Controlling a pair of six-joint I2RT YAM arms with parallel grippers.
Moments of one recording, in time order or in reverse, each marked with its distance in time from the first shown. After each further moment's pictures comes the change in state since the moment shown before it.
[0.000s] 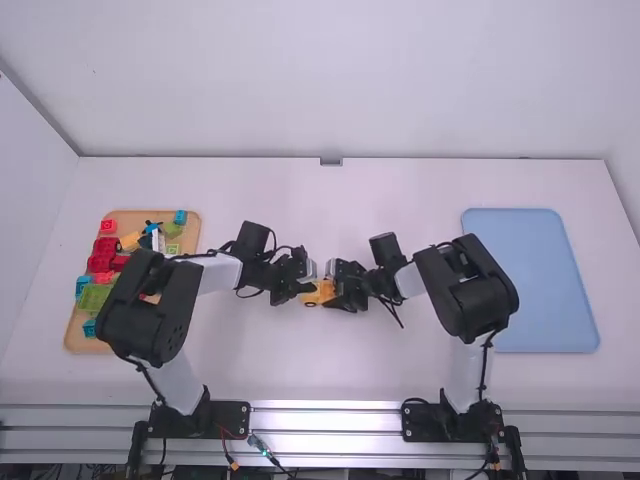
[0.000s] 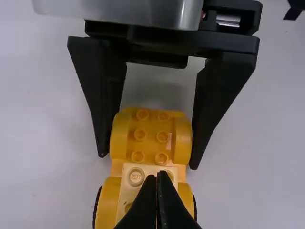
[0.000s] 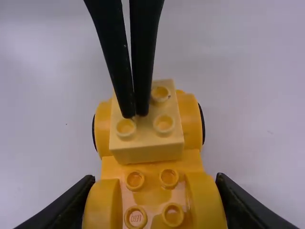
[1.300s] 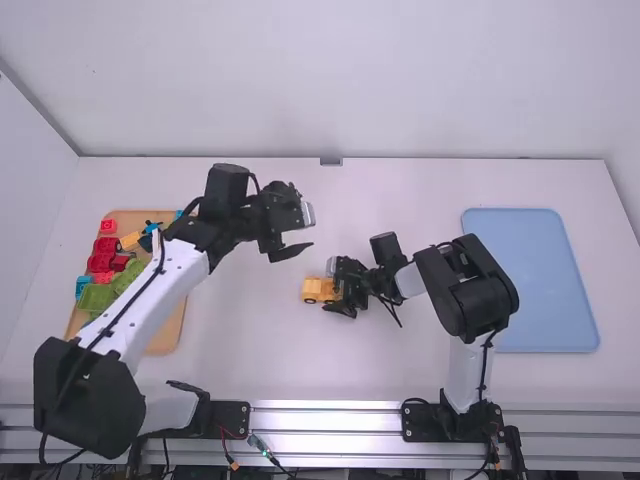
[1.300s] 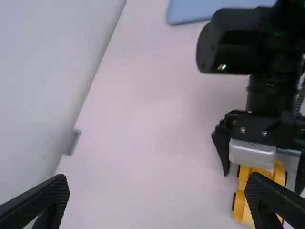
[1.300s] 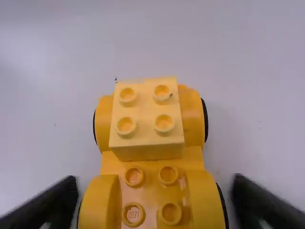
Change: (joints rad) left arm -0.007 -0.410 0.312 -0.275 -0.296 -0.061; right arm -0.002 0.000 -0.001 0.016 0.031 0.051
